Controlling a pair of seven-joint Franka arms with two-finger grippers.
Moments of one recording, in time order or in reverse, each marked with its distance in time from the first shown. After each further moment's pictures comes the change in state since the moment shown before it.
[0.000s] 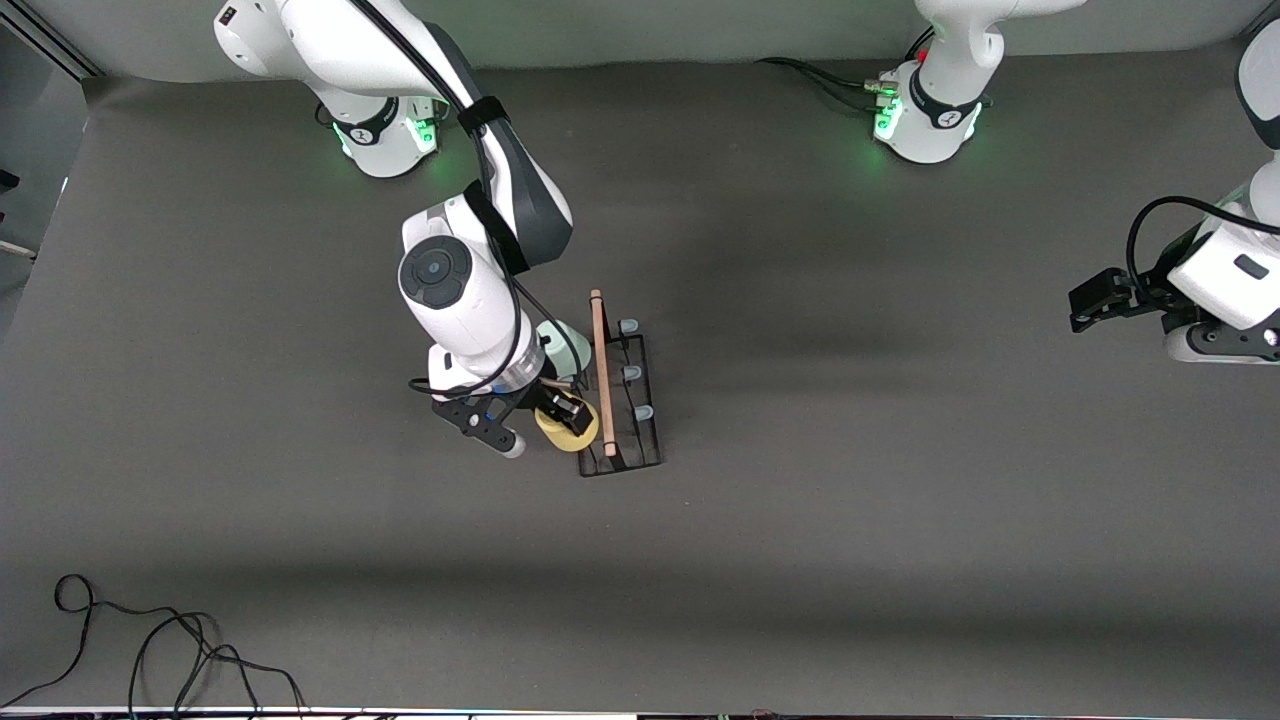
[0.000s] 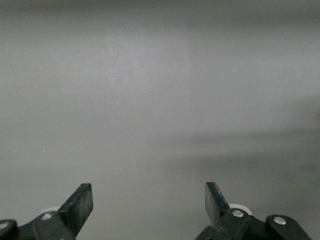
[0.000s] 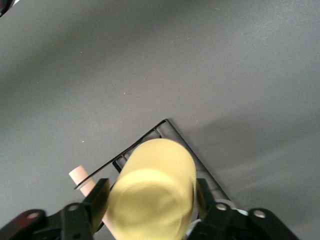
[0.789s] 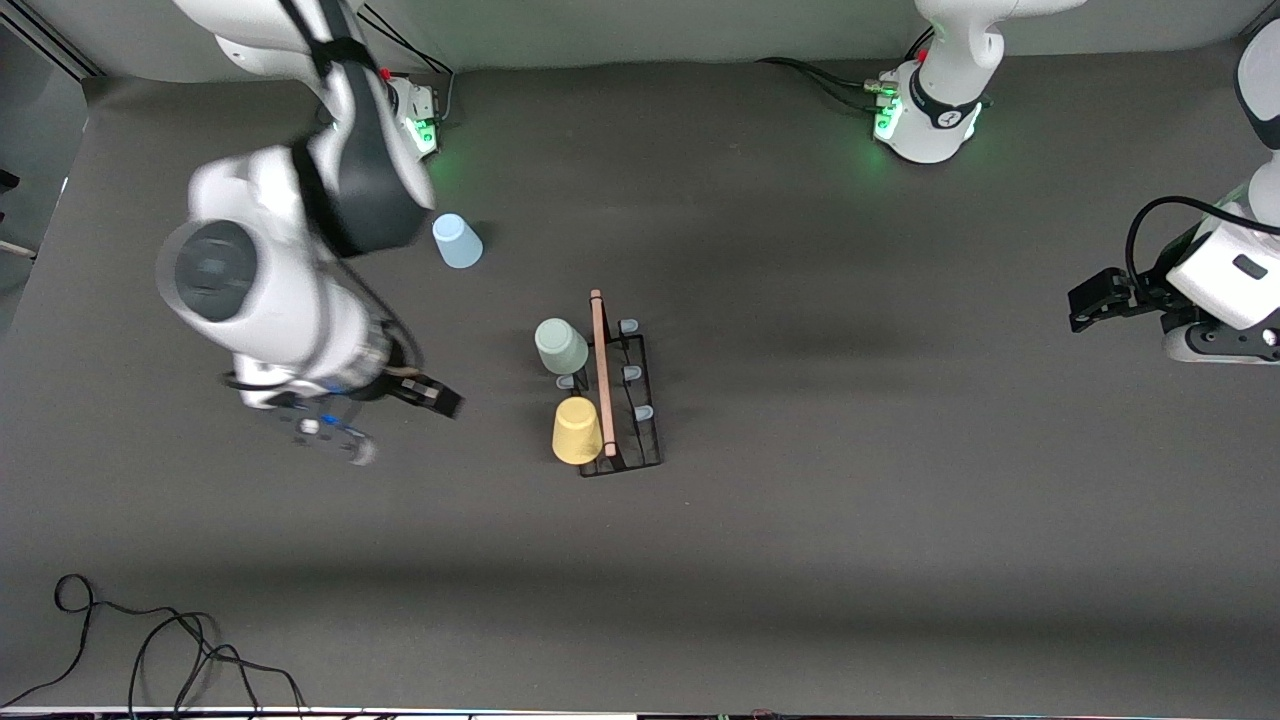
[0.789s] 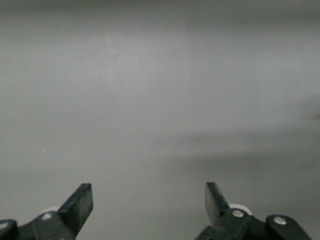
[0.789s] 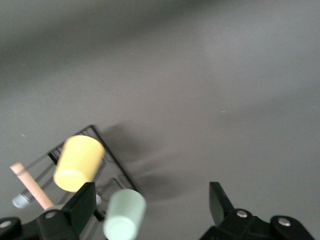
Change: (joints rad) left arm -0.001 0.000 0.000 0.000 0.000 -0.001 0.000; right arm -0.045 -0.125 -0.256 0.202 -0.057 -0.617 -0.339
